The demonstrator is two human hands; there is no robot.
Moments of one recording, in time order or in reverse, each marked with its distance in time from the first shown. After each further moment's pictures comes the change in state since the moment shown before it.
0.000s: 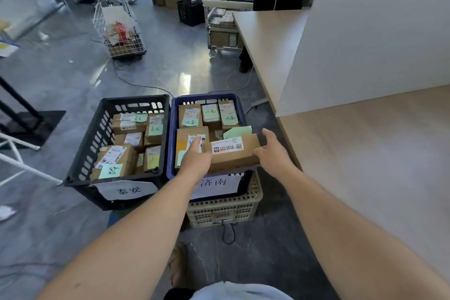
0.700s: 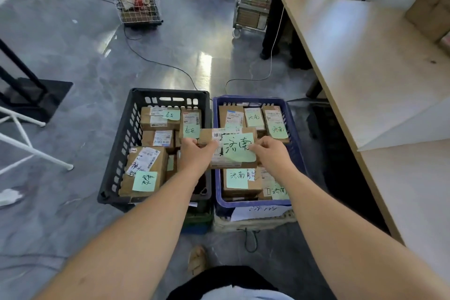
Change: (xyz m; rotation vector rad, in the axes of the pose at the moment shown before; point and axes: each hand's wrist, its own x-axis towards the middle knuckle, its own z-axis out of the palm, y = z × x) left_hand 0.171 -0.013 -0.182 -0.040 0.134 -0.113; right_hand 0.108 -0.158 0.173 0.050 -0.078 0.072
